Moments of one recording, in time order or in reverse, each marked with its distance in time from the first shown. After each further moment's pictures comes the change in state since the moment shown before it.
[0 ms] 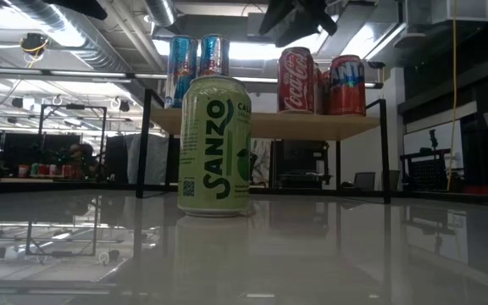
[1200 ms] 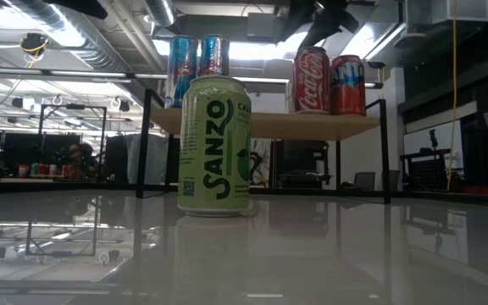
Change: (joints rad) left arm 0.000 0.000 0.000 0.009 0.000 -0.001; right arm 0.000 -0.049 0.000 -0.189 0.022 0.078
